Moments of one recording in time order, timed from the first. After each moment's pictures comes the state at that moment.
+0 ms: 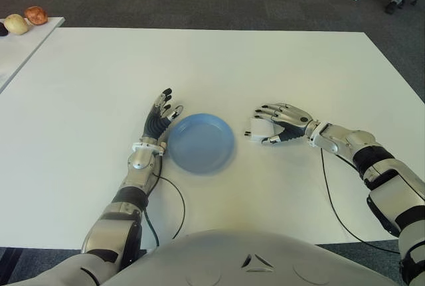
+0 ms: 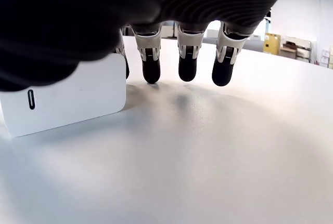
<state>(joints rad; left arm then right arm) -0.19 0.13 0.02 0.90 0.03 -0.70 -0.05 -0.59 -0.70 0.73 0.93 -1.03 -0.69 -0.40</state>
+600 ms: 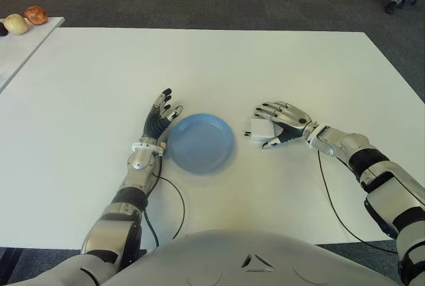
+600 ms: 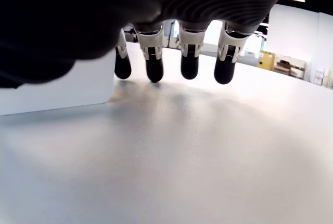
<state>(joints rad) -0.18 0.14 0.02 0.90 0.03 -0.69 -0.05 -0.57 -0.68 0.76 0.92 -1.08 -0.57 -0.51</state>
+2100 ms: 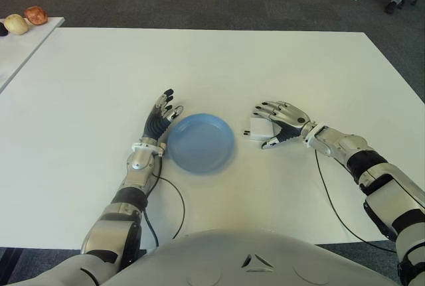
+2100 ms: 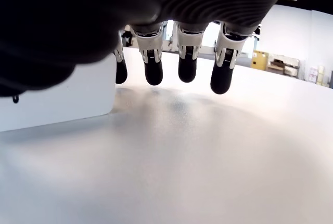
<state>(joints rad) -0.18 0.14 0.03 0.90 0.01 -0.69 -0.10 -0.56 -0.68 0.74 0.88 -1.03 -0.56 -0.44</state>
